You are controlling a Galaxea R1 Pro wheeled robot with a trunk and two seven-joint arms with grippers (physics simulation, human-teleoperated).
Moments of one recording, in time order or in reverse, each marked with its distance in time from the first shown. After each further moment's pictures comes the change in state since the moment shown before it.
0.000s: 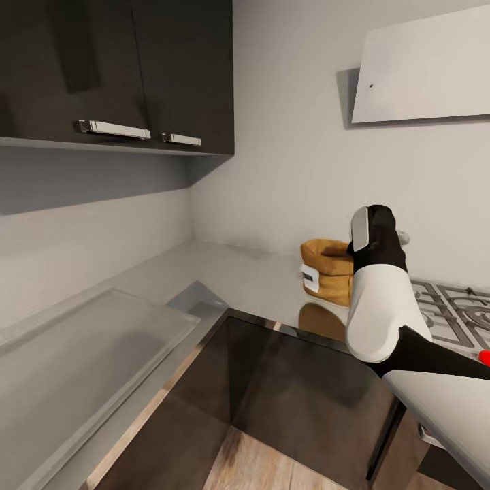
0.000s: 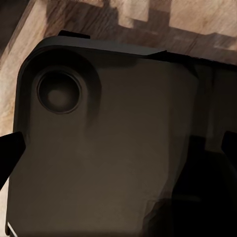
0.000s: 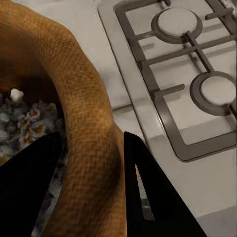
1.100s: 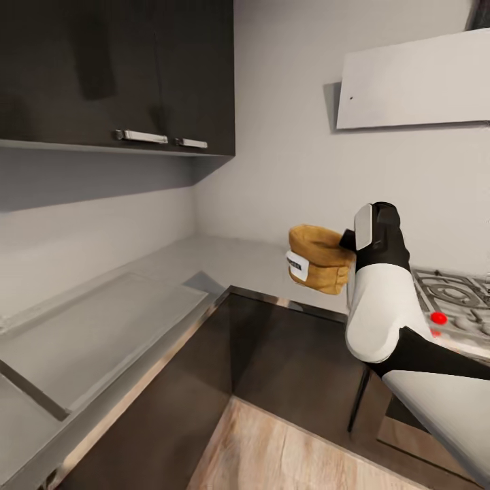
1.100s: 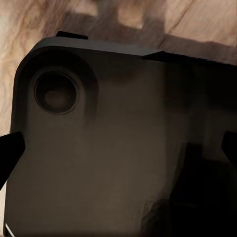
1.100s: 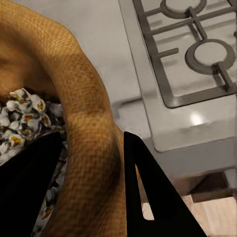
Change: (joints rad) left arm 0.000 -0.004 -0.003 0.002 -0.003 -0.006 0.001; right arm 0.000 0.000 0.003 -0.035 -0.004 0.001 0.197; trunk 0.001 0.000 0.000
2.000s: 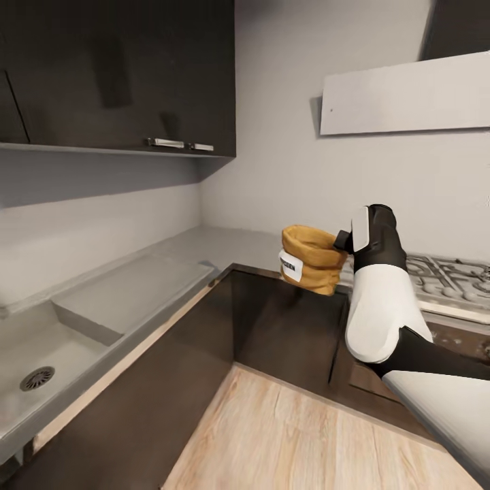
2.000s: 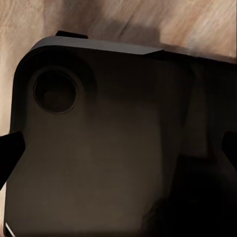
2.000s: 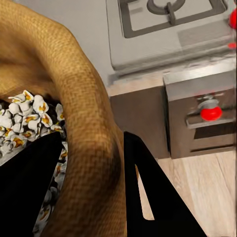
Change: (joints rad) left arm 0.000 -0.003 -0.001 0.000 -0.004 0.002 0.005; right arm 0.002 0.000 0.003 0.028 0.008 0.001 0.072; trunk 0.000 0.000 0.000
